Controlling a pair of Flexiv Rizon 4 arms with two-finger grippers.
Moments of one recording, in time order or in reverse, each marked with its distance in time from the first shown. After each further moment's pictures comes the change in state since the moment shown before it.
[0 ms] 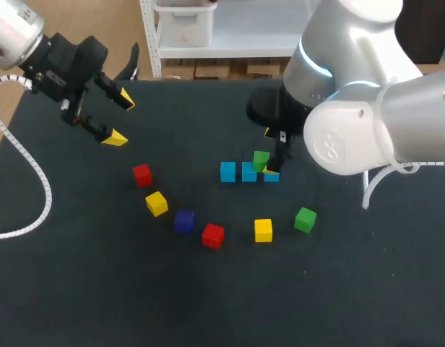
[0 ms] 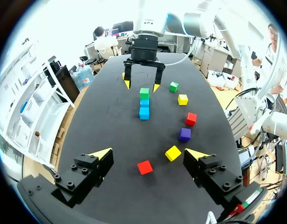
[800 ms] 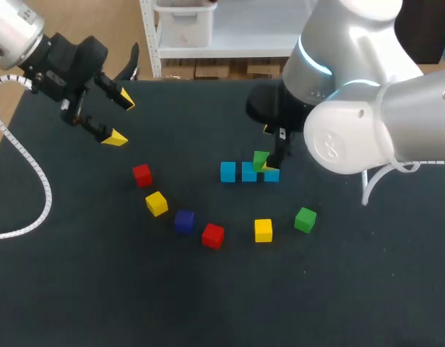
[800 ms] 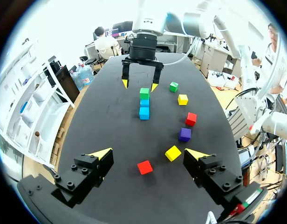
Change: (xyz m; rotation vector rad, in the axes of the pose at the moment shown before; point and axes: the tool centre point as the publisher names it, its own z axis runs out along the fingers) left arm 0.000 0.000 0.000 0.000 0.000 0.000; right arm -0.002 -0.007 -0.002 0.017 0.000 -0.020
